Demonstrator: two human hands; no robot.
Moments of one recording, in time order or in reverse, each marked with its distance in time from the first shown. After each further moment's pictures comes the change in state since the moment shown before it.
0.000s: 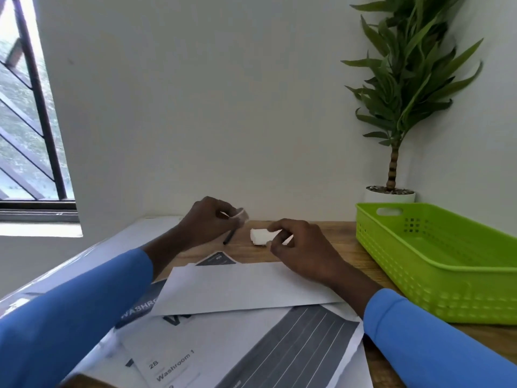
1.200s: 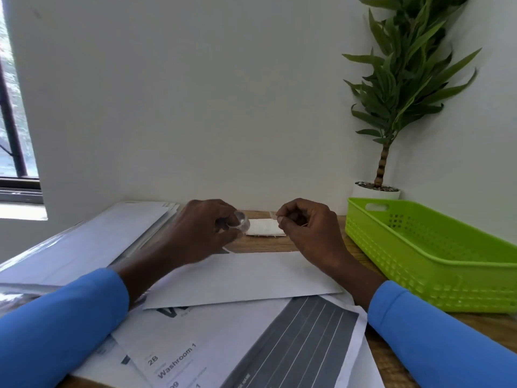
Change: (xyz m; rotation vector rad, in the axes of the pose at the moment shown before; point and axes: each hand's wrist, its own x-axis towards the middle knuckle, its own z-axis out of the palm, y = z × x) left_hand -0.045 0.004 0.002 0.081 0.066 0.330; right_hand -0.002 -0.006 -0.006 0.180 0.288 -0.012
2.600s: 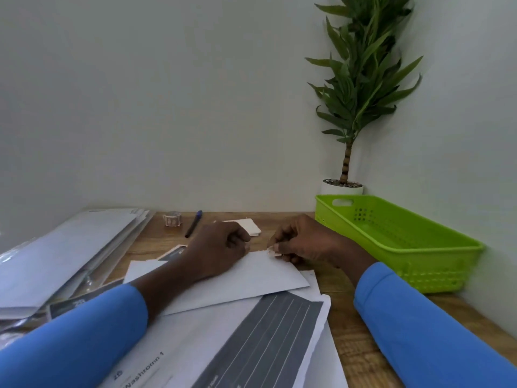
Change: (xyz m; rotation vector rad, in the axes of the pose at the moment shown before) left_hand 0.020 0.038 0.068 -0.233 -0.195 -0.207; right_hand 0.005 0.012 -0.053 -0.124 -0.515 0.418
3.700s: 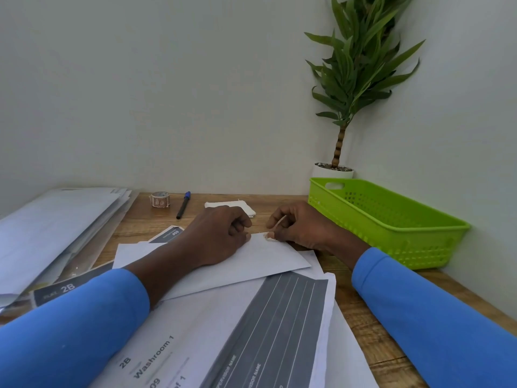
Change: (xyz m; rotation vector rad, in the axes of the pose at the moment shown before) left_hand -0.005 -0.006 0.001 0.052 -0.084 0.129; right_hand 0.007 0.016 0.013 -0.113 0.160 0.001
